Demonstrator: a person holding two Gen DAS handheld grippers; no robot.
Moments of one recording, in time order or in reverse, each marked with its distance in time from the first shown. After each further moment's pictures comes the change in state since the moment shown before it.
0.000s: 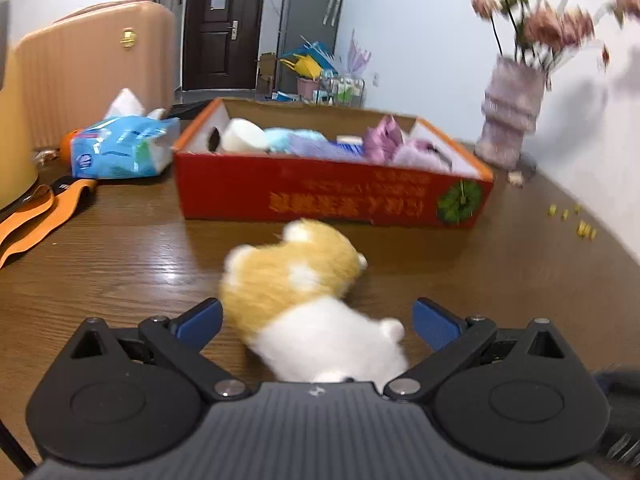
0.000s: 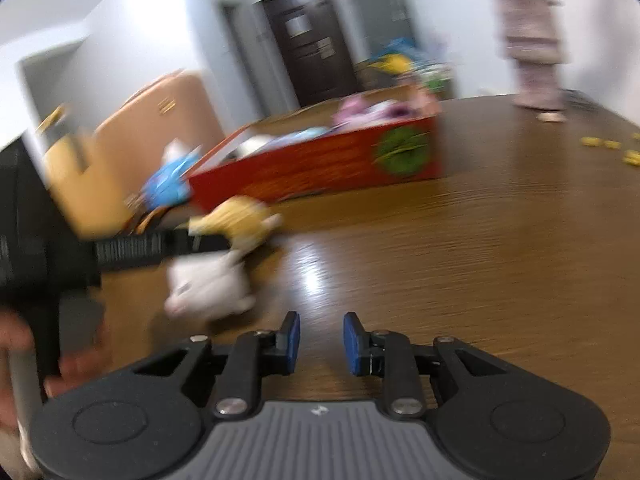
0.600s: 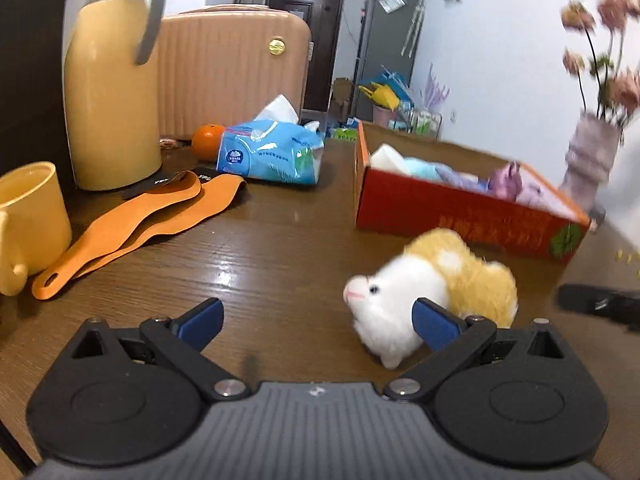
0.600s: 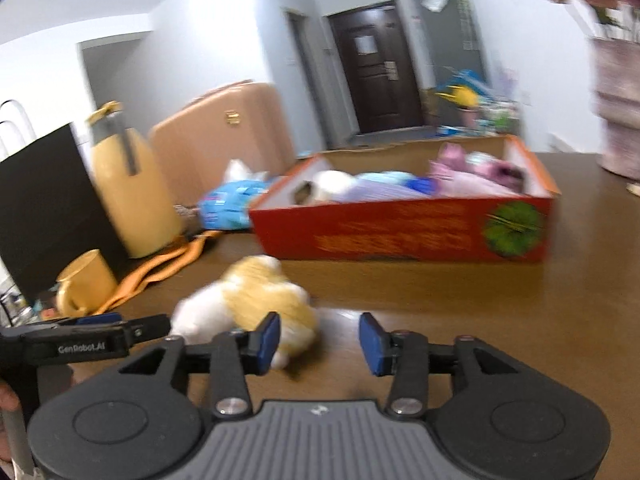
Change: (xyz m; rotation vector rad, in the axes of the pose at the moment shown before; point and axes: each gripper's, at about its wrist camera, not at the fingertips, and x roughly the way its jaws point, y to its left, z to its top) left arm -0.053 0.127 -0.019 -0.174 -0.094 0.132; right arm 0.056 0.065 0.050 -0.177 -0.035 0.189
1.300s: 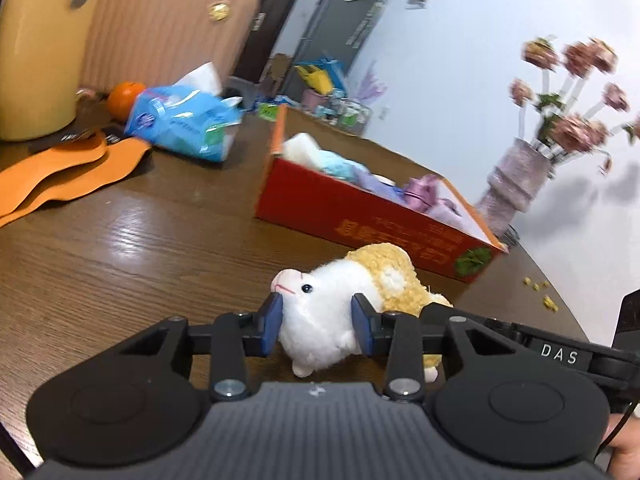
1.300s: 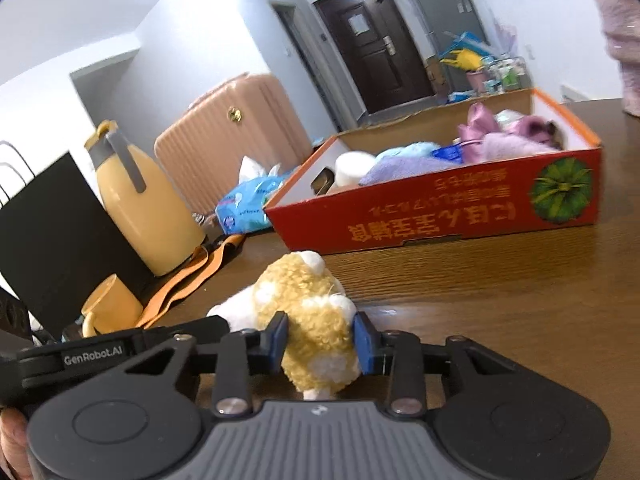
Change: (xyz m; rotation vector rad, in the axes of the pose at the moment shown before) left arm 0.011 -0.018 0.013 -0.109 0.080 -0.298; right arm 0.019 -0.001 -0.003 0.163 0.027 0.072
